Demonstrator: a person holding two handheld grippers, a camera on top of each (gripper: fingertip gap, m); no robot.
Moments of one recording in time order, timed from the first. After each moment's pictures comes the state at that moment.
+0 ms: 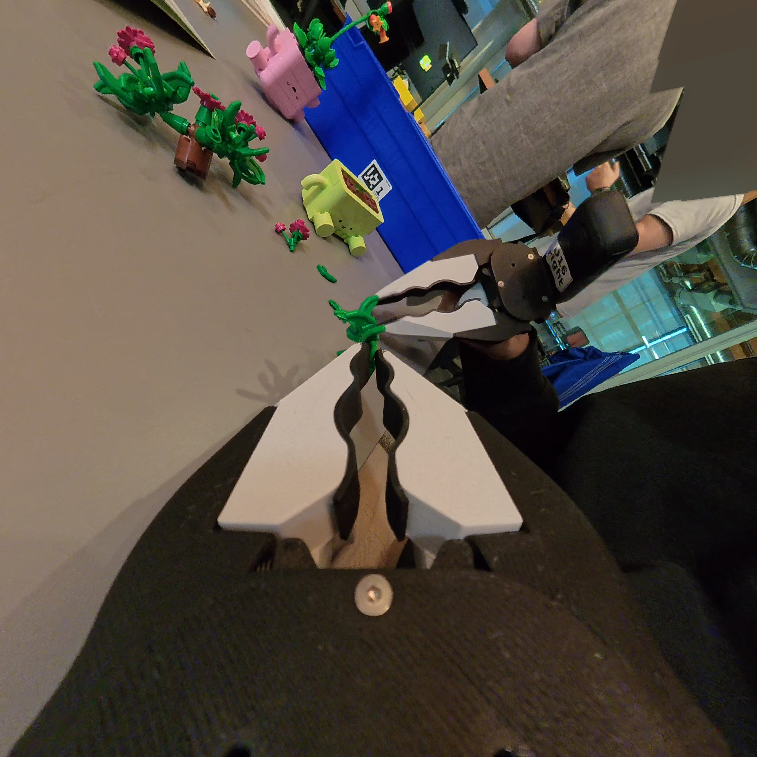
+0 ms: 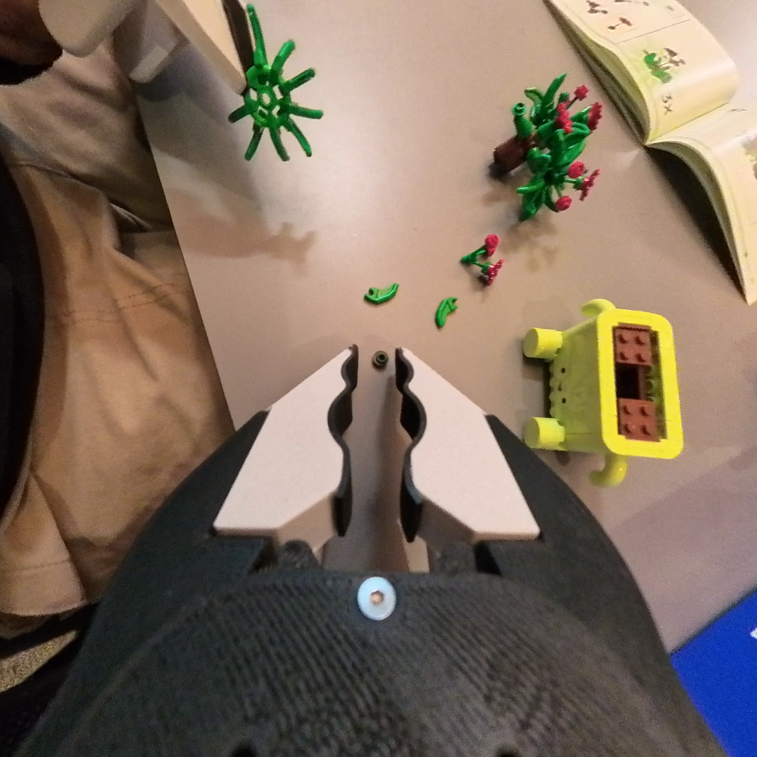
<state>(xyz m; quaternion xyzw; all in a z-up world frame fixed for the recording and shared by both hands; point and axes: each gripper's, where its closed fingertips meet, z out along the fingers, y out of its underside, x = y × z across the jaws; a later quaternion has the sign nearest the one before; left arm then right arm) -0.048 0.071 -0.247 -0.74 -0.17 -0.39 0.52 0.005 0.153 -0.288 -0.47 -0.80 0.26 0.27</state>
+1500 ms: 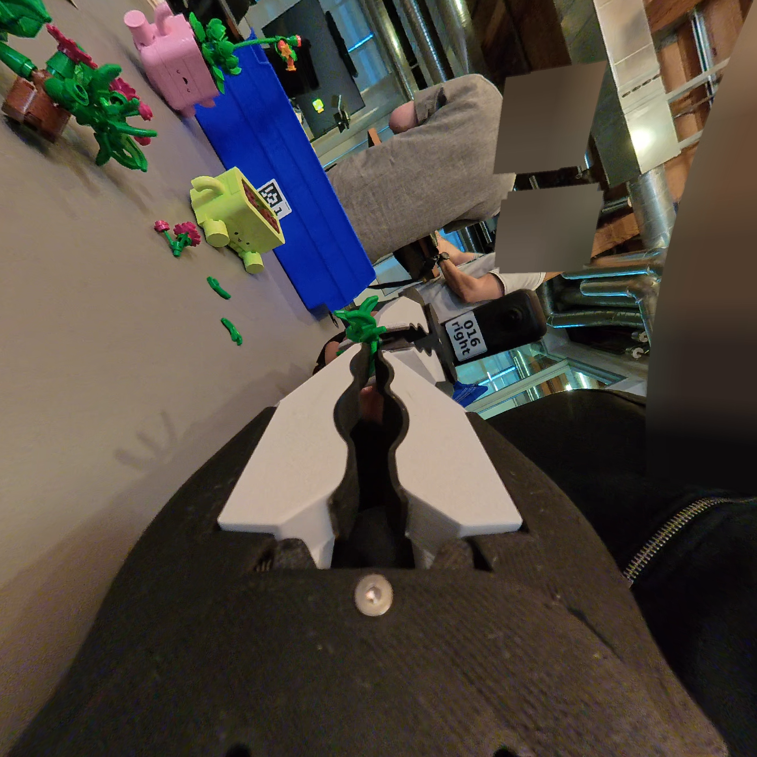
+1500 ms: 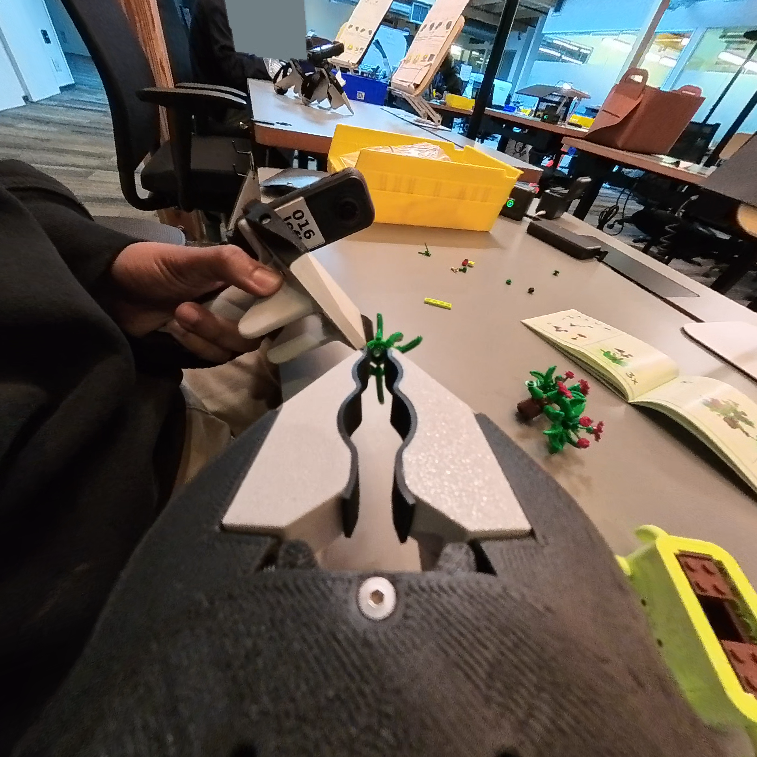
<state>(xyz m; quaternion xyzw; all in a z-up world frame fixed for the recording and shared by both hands) -0.028 0.078 -0.207 -0.63 -0.19 -0.55 0.52 -0.034 0.074 -0.207 -0.35 -0.68 0.51 0.38</state>
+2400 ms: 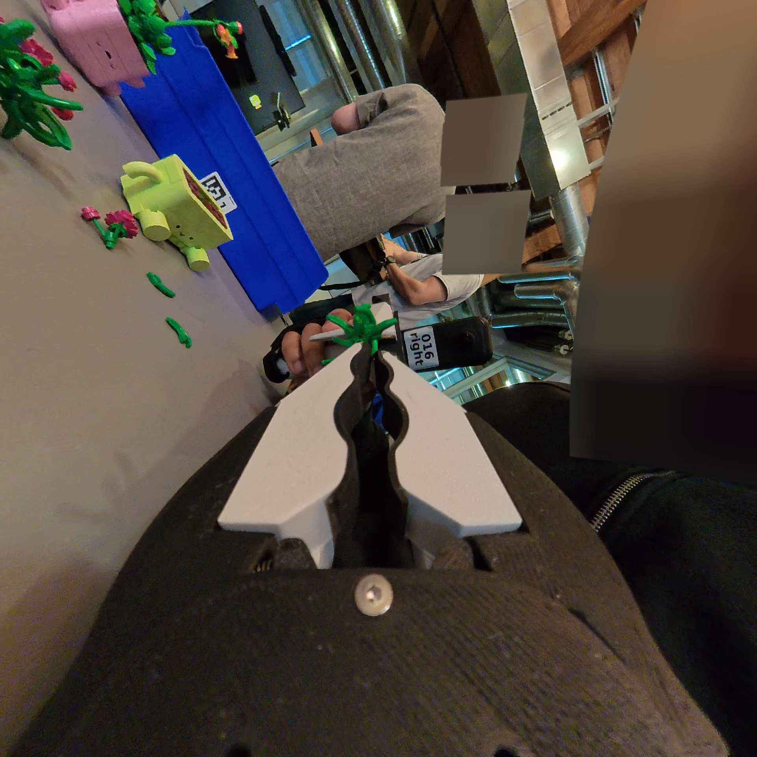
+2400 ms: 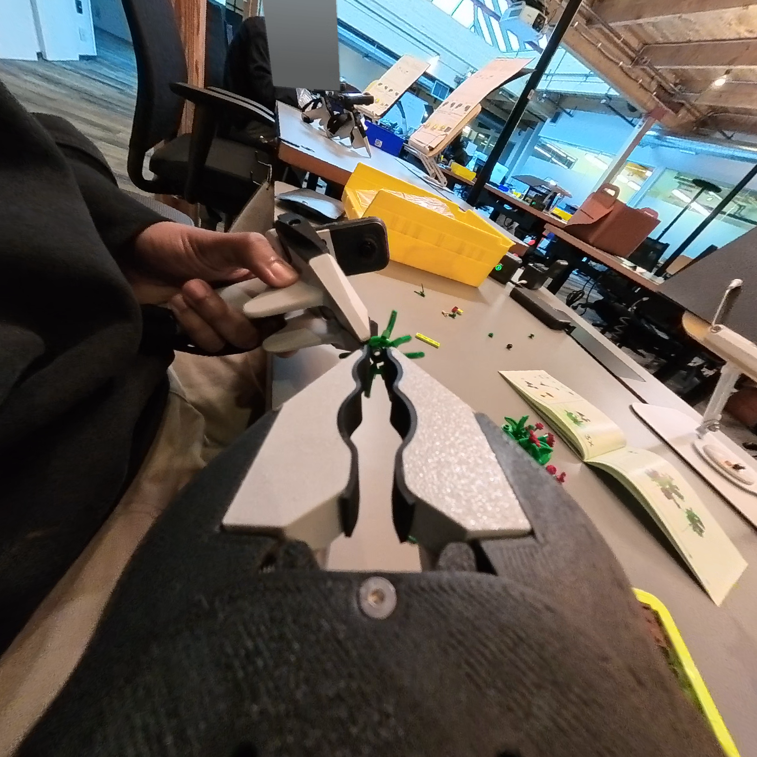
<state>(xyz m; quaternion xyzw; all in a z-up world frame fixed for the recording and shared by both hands) -0.022 0.071 -0.194 -0.58 -0.17 -0.60 0.52 -0.026 0.067 -0.196 -0.26 -0.69 0.50 0.45</state>
